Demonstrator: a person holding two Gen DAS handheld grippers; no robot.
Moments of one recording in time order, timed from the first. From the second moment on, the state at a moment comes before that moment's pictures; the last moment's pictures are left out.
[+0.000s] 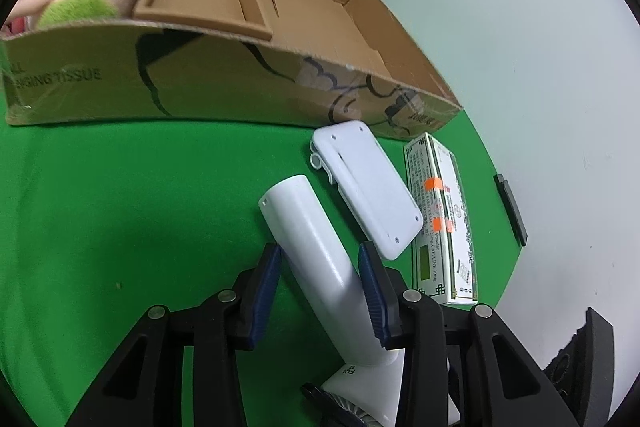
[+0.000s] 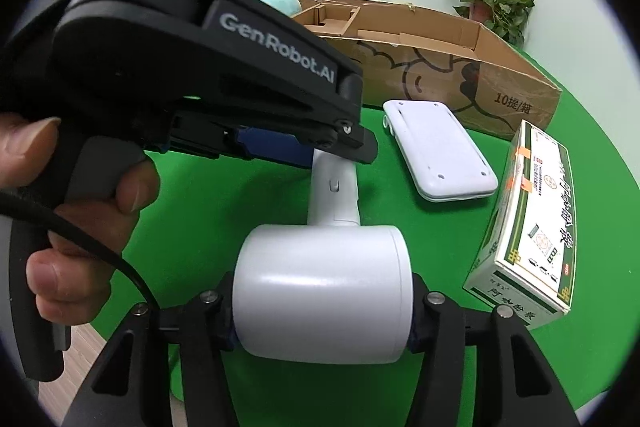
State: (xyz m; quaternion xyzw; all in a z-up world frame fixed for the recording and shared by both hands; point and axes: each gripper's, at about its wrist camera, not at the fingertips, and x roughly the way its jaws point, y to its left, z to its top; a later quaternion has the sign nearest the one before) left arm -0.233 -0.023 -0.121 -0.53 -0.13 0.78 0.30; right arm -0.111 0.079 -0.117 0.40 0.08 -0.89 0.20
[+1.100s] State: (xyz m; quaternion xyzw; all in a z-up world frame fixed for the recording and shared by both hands) left arm -0.245 -0.005 -0.125 -0.53 -0.13 0.77 0.33; right arm -0.122 0.085 -0.117 0.42 0.06 -0.89 0.17
